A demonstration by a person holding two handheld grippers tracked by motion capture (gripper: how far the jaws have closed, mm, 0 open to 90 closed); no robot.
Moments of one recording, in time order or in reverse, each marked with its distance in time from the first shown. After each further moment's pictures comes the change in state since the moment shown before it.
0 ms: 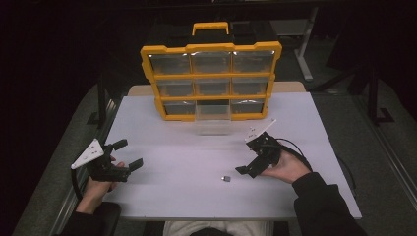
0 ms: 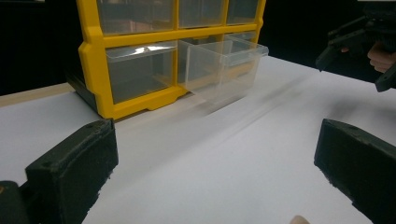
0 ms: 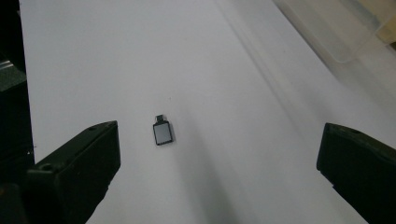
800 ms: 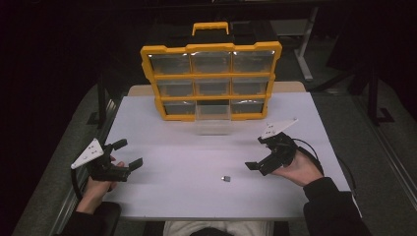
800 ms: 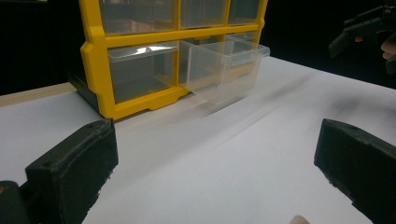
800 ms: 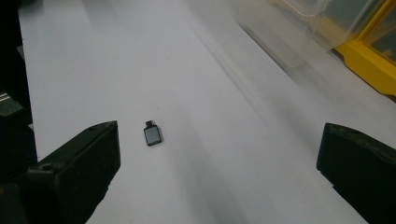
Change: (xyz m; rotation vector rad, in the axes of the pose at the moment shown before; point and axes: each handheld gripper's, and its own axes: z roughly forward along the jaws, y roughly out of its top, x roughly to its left) left arm 0.000 0.000 0.000 -0.001 0.006 -0.004; right arm -0.003 -0.018 -0.033 -0.122 -0.060 0.059
